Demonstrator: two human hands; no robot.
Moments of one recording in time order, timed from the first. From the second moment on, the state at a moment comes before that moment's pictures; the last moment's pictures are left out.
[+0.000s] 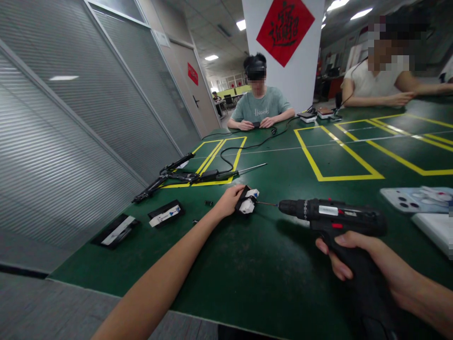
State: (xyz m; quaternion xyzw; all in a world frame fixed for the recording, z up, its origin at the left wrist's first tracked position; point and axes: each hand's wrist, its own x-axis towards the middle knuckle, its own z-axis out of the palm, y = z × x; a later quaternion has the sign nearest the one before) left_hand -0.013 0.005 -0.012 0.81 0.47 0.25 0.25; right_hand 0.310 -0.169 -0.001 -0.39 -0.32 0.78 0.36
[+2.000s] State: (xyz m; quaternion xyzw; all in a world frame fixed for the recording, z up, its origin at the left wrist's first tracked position) left_hand -0.017 0.010 -0.014 0.82 0.46 0.24 0.24; right_hand 0.310 -0.170 0.002 -0.40 -0.37 0.76 0.37
